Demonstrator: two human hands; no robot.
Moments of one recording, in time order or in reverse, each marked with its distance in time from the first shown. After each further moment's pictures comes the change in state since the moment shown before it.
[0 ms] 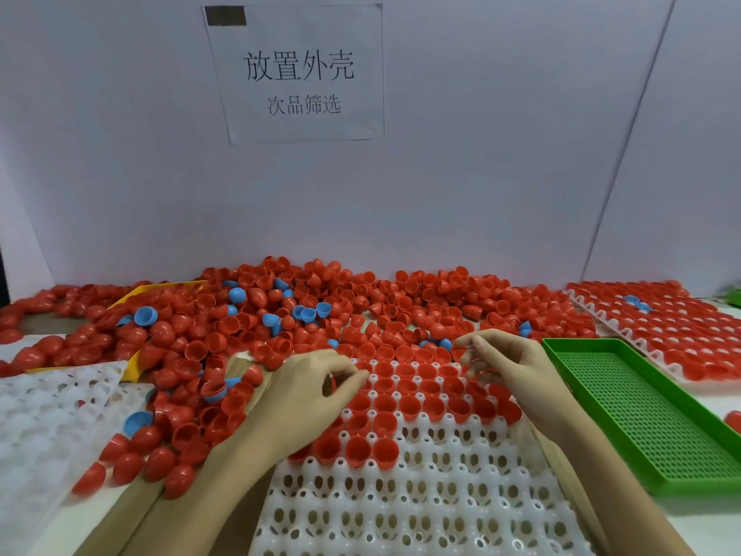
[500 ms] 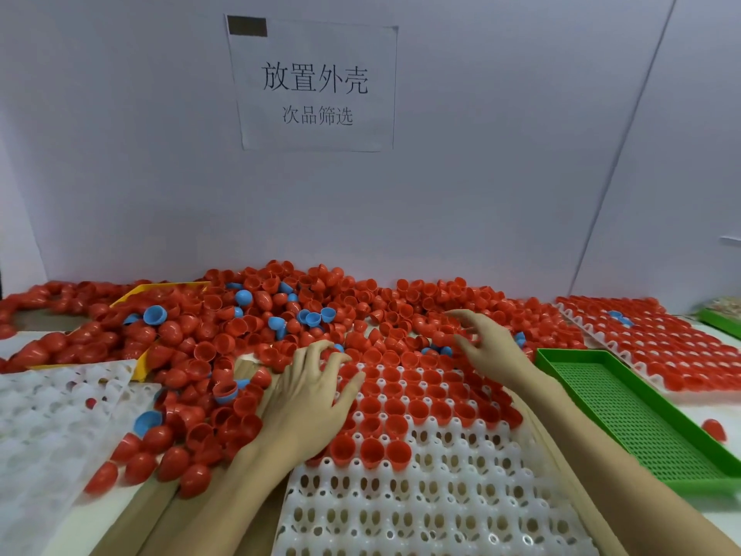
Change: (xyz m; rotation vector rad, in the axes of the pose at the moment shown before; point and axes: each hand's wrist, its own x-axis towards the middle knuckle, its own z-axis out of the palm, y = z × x) left_hand 0.001 -0.043 0.025 0.309 -0.037 -0.137; right_hand 0.070 0.011 0.012 -0.886 0.022 -0.113
